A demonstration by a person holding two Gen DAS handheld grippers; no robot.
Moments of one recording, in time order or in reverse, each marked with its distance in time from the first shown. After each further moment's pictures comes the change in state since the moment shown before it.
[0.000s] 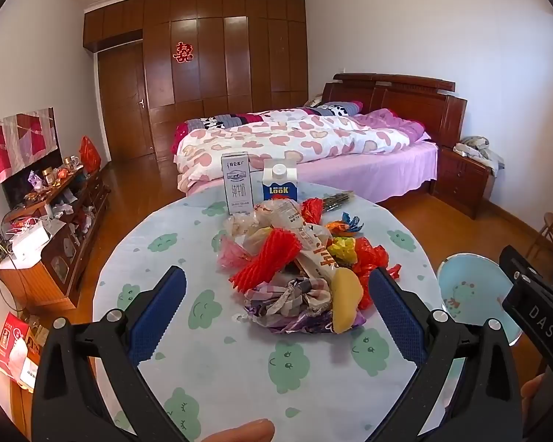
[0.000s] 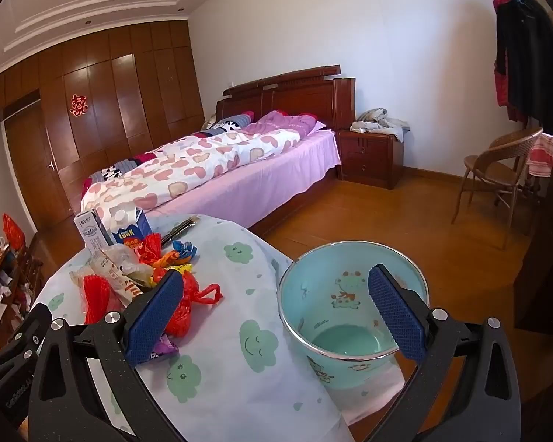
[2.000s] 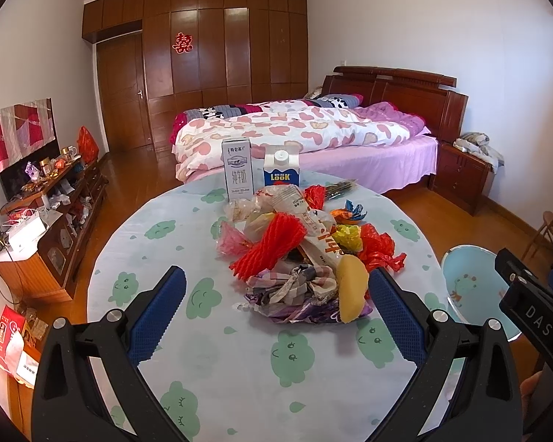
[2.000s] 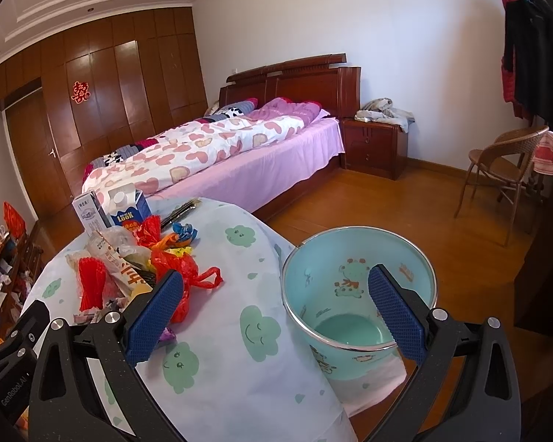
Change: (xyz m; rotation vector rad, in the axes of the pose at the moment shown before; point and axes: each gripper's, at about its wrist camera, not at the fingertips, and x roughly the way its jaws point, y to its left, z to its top) left arm 0.015 0.007 -0.013 -0.008 0.031 -0.009; right arm 0.014 0.005 -0.010 -0.022 0.054 0.007
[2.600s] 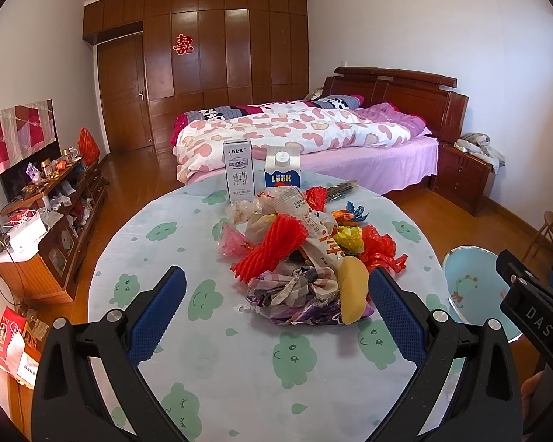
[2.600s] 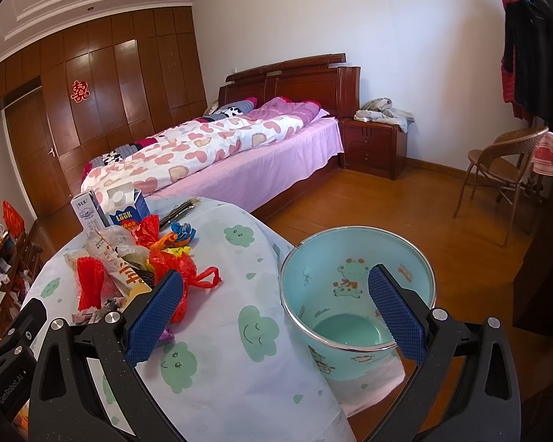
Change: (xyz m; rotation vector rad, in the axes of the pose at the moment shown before) left arm 0.000 0.002 0.001 -0.003 -0.004 0.003; right arm 0.000 0.000 0.000 0.000 0.001 0.000
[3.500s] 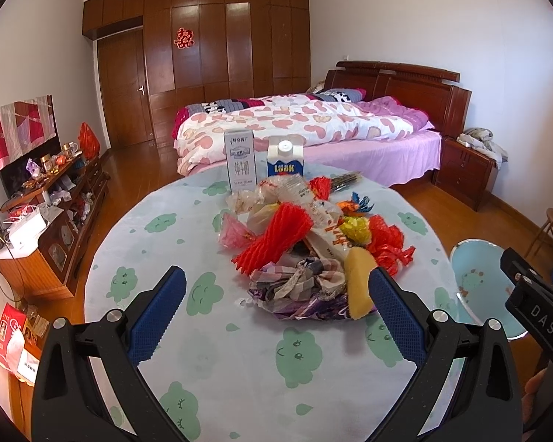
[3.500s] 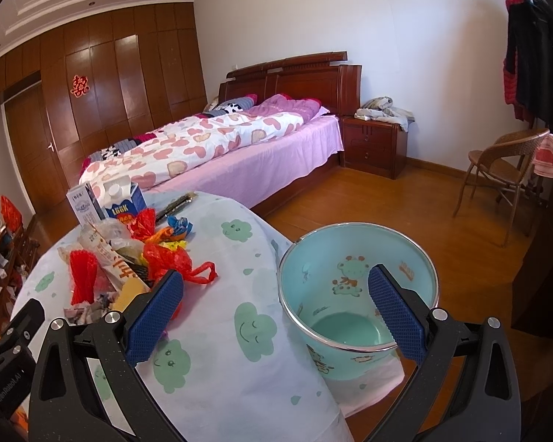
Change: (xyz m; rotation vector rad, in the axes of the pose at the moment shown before) left arm 0.015 0.003 -0.007 -0.002 0.030 0.008; right arm 0.011 -0.001 -0.007 -0.019 0.015 -0.008
